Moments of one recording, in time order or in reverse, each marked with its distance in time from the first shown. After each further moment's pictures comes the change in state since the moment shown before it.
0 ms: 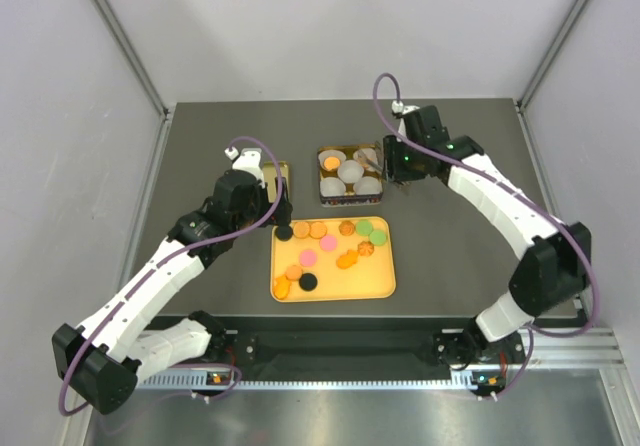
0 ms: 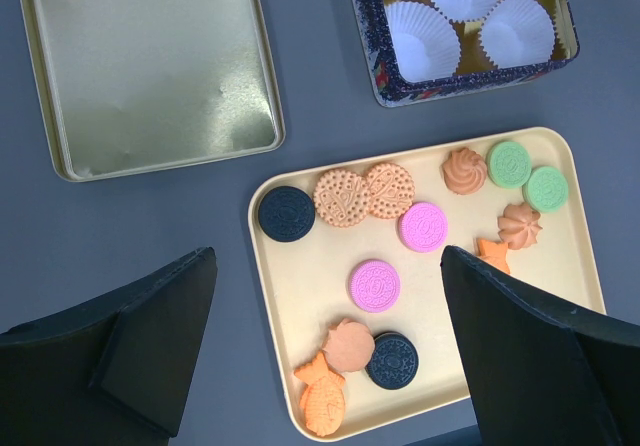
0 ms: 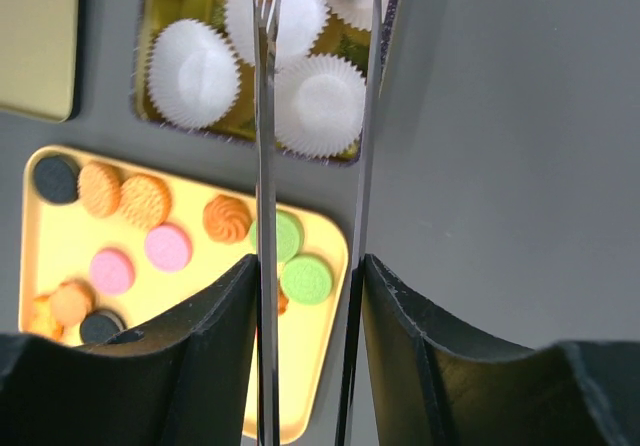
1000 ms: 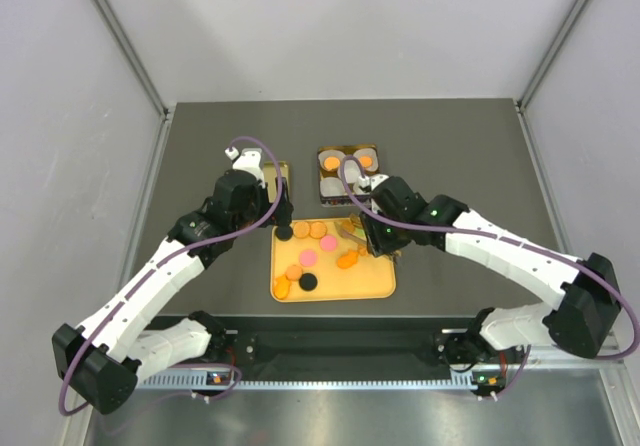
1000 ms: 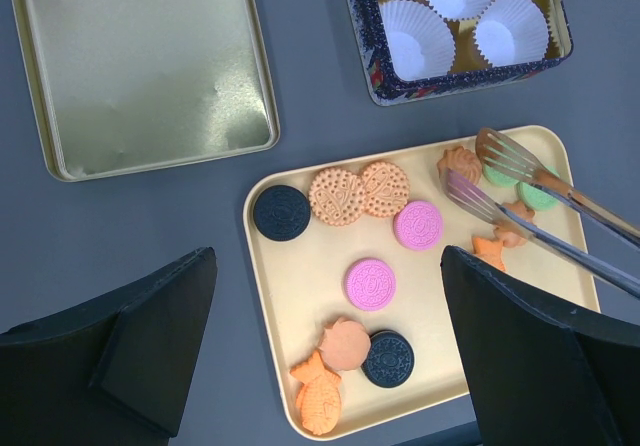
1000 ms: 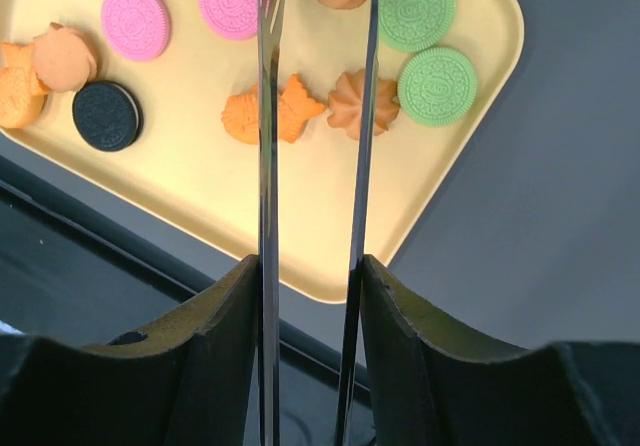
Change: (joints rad) left arm 0.000 0.000 0.000 0.001 0.010 -0.005; right arm 0.386 -0.293 -0.370 -0.068 0.064 0.092
